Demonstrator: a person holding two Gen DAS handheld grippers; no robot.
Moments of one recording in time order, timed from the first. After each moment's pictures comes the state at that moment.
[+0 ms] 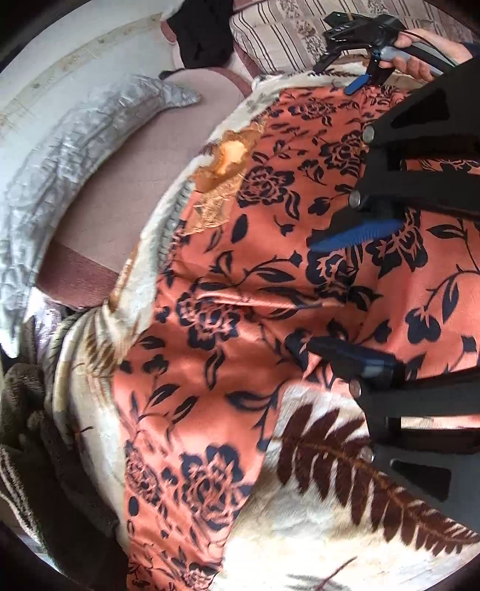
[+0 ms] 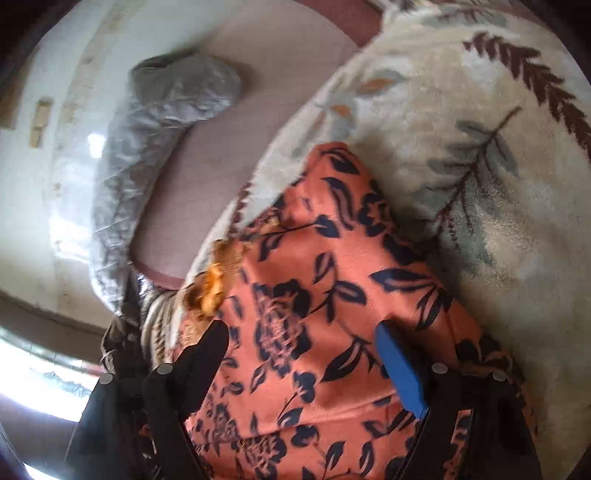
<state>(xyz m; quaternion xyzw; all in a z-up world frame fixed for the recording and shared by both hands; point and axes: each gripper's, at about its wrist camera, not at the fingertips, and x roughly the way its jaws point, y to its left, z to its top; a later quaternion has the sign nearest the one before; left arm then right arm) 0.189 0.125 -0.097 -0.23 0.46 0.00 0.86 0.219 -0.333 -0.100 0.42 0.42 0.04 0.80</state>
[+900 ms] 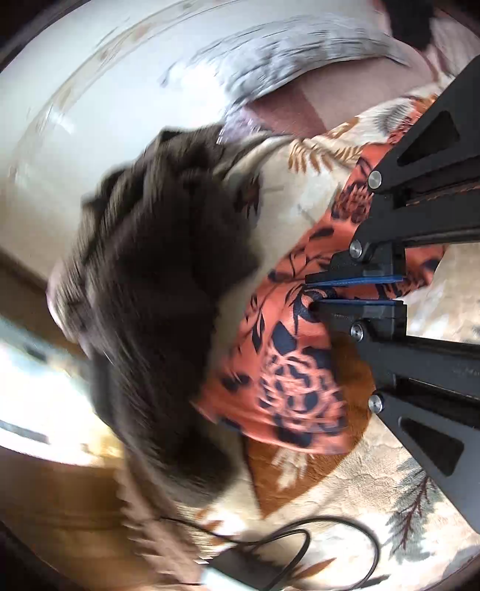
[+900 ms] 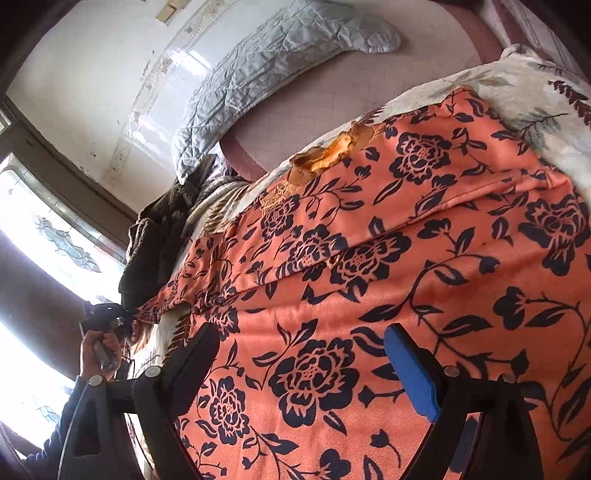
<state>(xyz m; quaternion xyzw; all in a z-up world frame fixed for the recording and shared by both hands) 0.178 0.374 -0.045 -0.33 0.33 0.23 0.86 0.102 -0.196 -0.090 0.28 0.42 0.15 0.85</state>
